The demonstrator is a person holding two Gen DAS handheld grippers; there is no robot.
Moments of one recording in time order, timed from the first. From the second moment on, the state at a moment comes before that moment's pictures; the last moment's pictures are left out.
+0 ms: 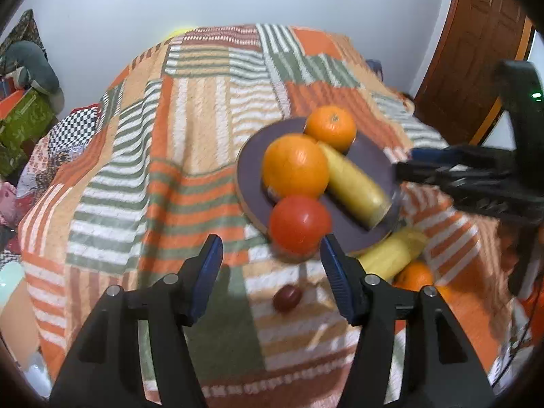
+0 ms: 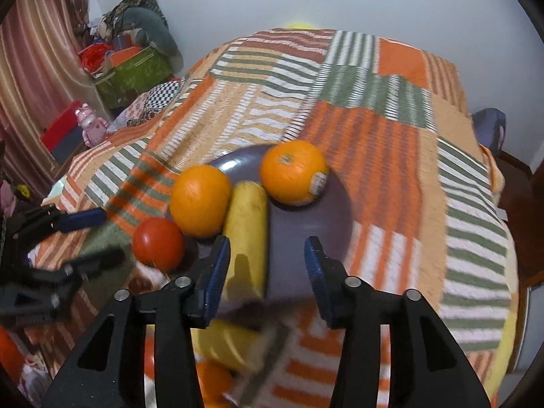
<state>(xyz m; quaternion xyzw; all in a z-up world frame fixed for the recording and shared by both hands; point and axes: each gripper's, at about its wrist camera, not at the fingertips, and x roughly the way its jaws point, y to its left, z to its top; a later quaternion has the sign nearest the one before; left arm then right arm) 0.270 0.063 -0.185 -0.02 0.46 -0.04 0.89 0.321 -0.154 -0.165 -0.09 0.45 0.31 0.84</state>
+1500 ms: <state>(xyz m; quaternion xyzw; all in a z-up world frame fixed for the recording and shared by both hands) 0.243 -0.037 -0.176 0.00 0.47 -0.11 0.87 0.222 -0.282 -0.176 -0.07 0.47 0.29 0.83</state>
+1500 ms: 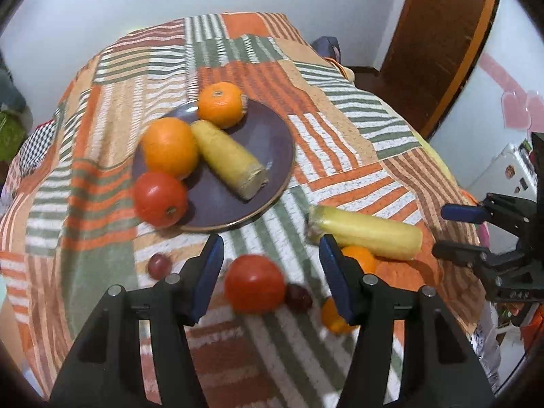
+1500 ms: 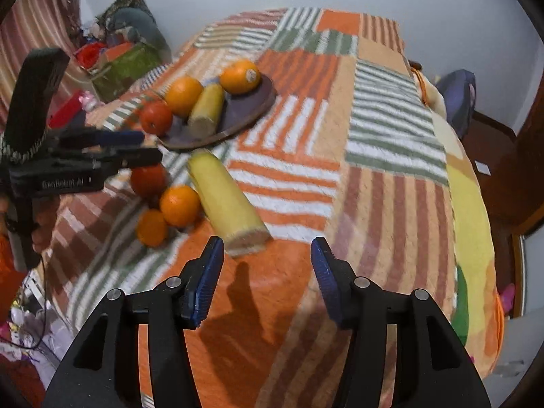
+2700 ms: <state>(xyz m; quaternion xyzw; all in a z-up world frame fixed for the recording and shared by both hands) 0.247 -0.026 -0.221 -0.06 0.51 -0.12 0.85 0.237 -0.217 -0.211 -0.11 0.49 0.29 0.82</state>
